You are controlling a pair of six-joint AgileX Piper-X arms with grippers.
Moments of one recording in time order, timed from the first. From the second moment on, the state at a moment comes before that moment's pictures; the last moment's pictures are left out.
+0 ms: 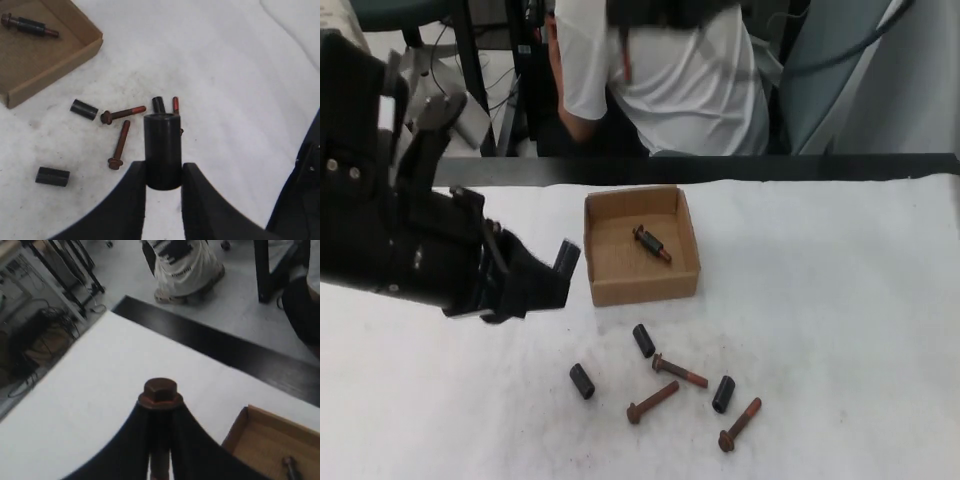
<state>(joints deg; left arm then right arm) -17.4 62.9 -48.8 38.4 40.9 4.5 29.0 97.9 -99.3 33.9 -21.8 11.6</state>
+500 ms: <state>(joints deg) -17.4 64.7 -24.6 -36.5 41.5 -41.8 24.5 91.3 -99.3 32.2 -34.1 14.1</state>
